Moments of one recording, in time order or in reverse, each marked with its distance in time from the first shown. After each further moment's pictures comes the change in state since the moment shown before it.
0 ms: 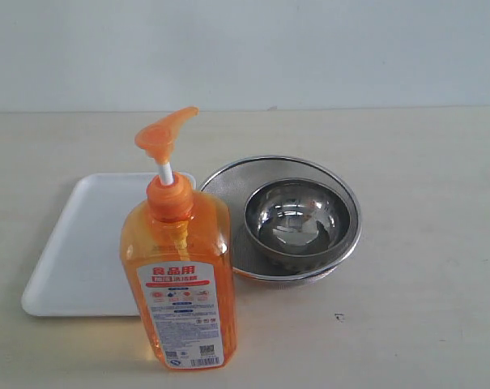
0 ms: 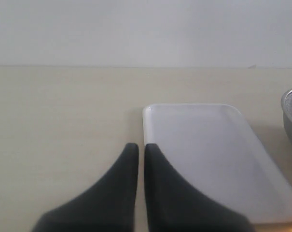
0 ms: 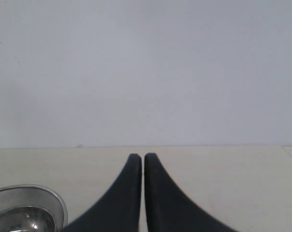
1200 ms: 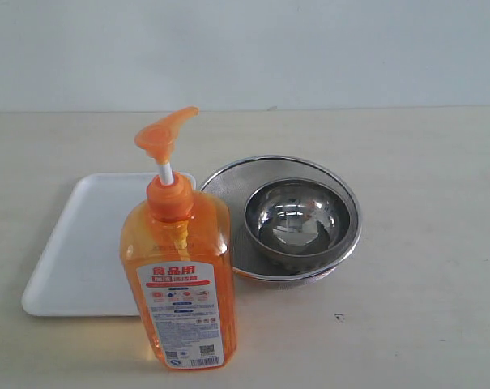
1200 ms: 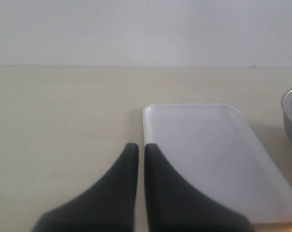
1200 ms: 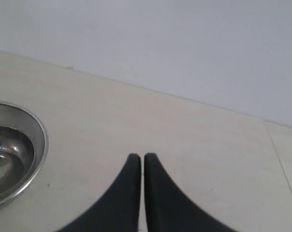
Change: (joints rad) left arm 0.000 0.000 0.000 0.000 0.000 0.000; right arm 0.000 0.279 -0.365 0.002 0.425 -0.267
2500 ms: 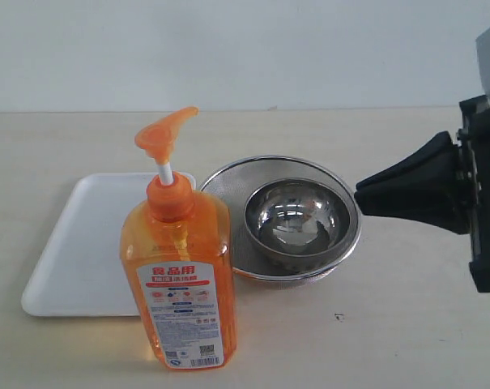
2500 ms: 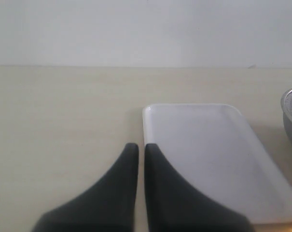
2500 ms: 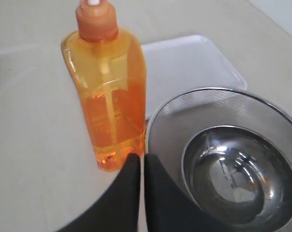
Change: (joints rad) left arm 0.000 0.000 0.000 0.000 0.000 0.000; right arm 0.000 0.569 -0.037 1.143 0.548 -1.528
